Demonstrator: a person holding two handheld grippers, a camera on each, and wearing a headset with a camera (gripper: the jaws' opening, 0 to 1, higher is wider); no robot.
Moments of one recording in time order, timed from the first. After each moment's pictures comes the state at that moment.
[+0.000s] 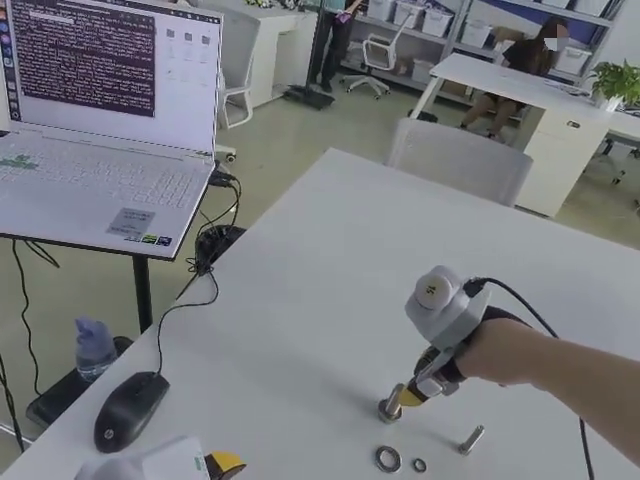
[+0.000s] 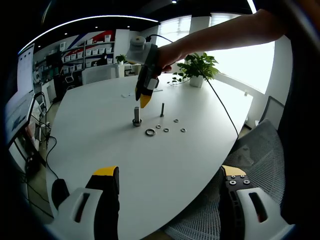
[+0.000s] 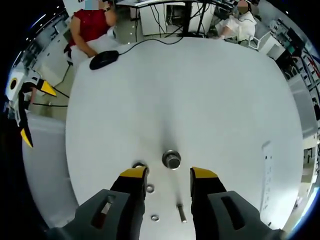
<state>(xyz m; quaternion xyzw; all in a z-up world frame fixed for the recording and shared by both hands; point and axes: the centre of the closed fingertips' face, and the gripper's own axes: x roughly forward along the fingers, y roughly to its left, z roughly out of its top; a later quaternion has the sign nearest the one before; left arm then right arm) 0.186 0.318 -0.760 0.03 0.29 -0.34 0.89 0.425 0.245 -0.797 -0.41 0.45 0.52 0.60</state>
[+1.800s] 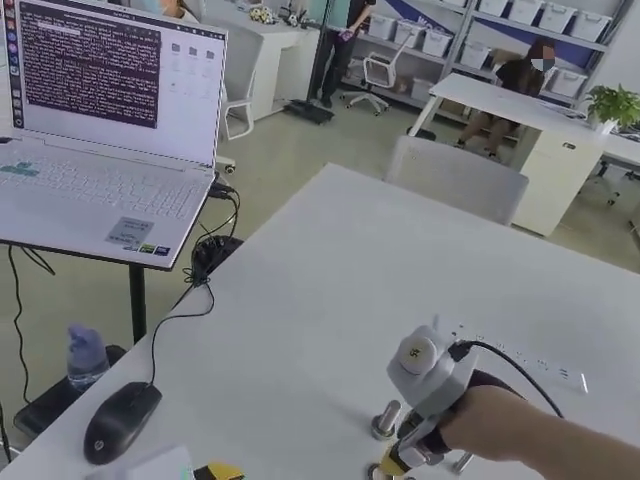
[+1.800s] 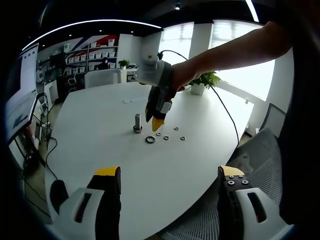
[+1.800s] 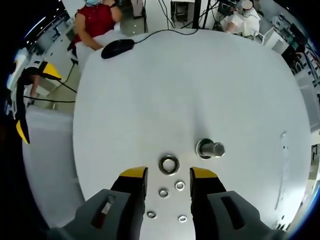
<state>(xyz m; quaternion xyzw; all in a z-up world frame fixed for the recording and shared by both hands) 0.189 0.314 -0.750 0.01 0.27 -0.33 0.91 0.370 0.233 -0.831 -0.40 0.47 0.52 0.59</state>
